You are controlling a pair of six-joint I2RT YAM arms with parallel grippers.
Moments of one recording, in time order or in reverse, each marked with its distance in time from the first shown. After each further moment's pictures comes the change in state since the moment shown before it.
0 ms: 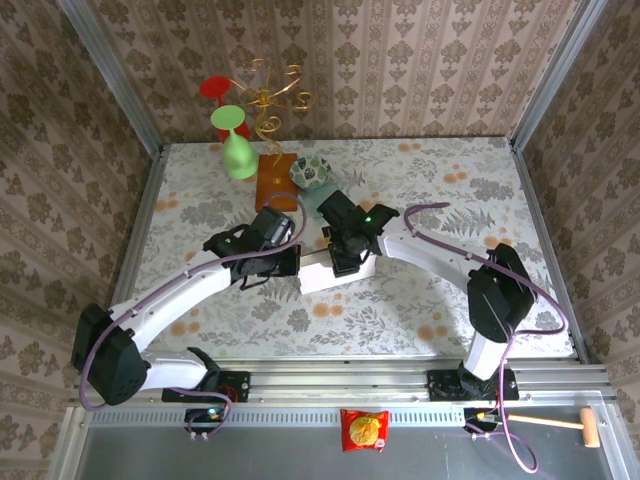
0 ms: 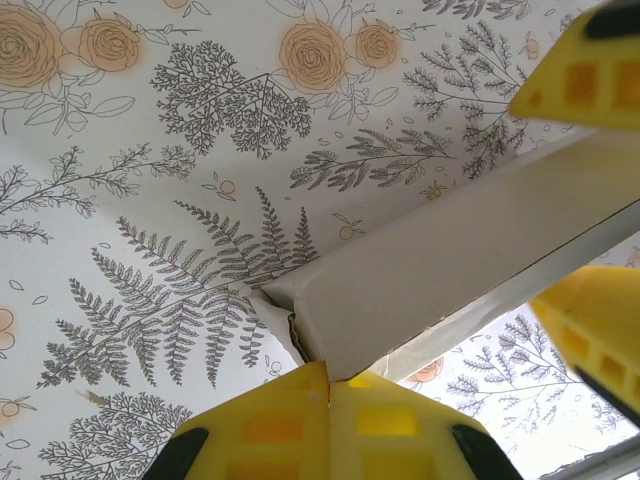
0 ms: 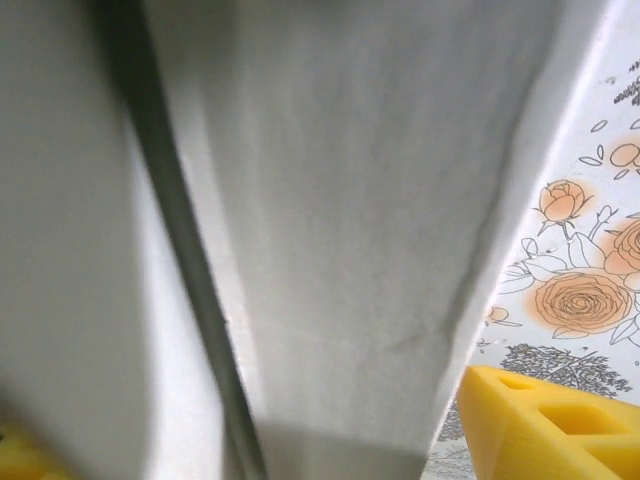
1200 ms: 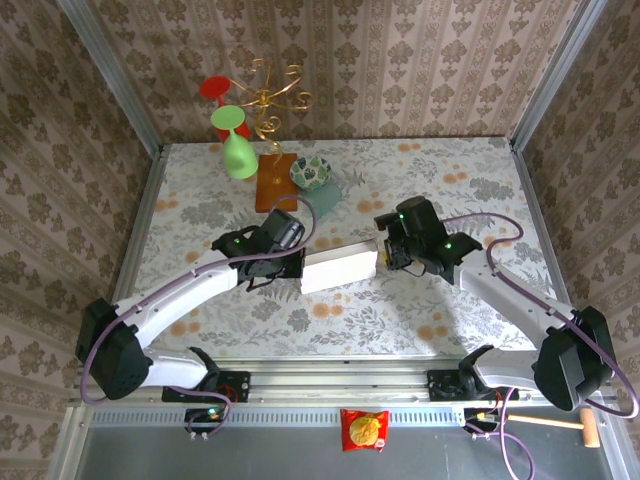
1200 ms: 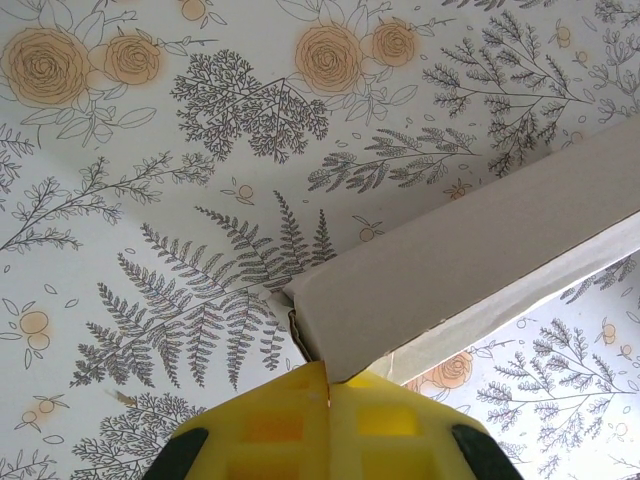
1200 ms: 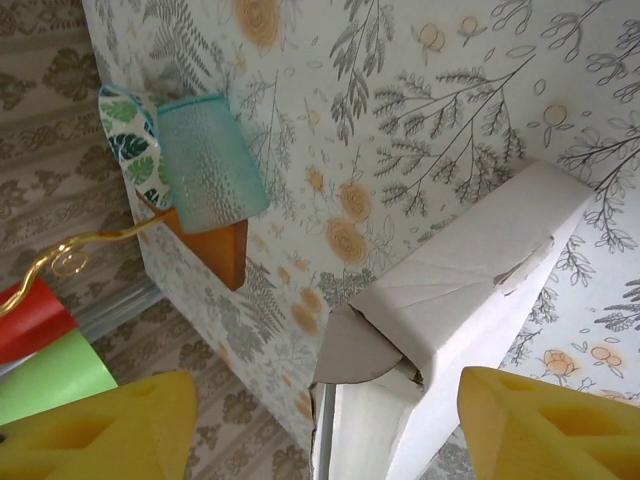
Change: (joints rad) left arm -0.063 0.032 0.032 -0.034 -0.101 0.003; right arm -0.261 -0.483 -0.493 0.346 -0.050 -0.323
